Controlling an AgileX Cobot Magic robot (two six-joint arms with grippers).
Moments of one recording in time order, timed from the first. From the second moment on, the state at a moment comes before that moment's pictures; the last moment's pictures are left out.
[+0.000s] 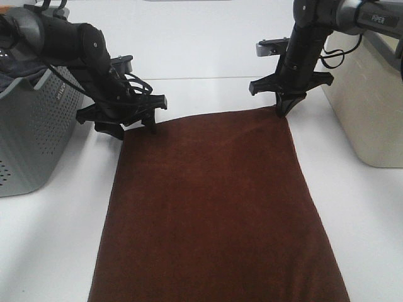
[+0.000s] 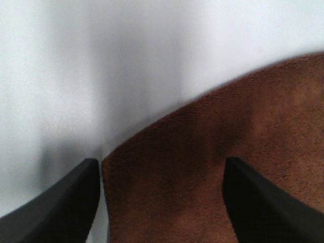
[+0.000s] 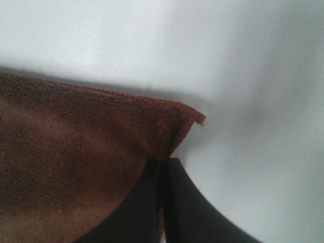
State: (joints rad) left arm -0.32 2.32 -1.68 -0.18 0.63 -0.29; right arm 0.25 2.52 -2.18 0.05 1.11 -0.02
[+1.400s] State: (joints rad) left arm -0.32 2.41 -1.97 -0.09 1.02 -0.27; right arm 0.25 2.52 -2.18 0.05 1.12 -0.02
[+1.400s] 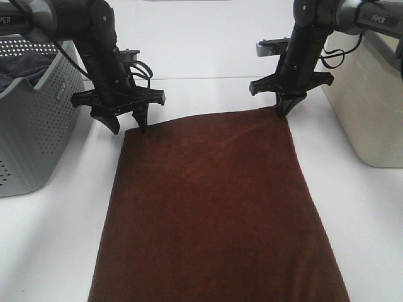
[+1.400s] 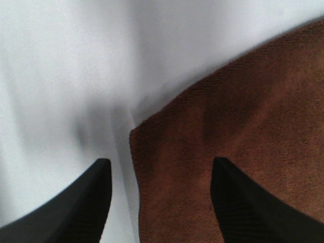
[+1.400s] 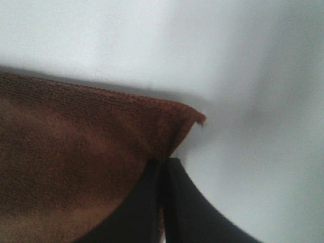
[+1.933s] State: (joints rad) left arm -0.32 2.45 -1.98 -0.11 0.99 -0.29; right arm 0.25 2.52 -2.18 0.05 1.13 -0.02
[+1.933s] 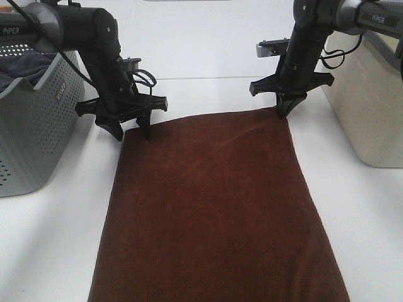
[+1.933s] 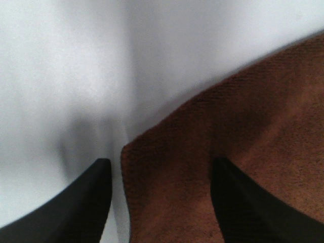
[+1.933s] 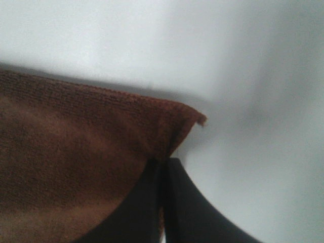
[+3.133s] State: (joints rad) left arm -0.32 2.48 -1.98 -0.13 0.83 -0.16; right arm 0.25 2.52 -2.18 0.05 1.13 -0.01
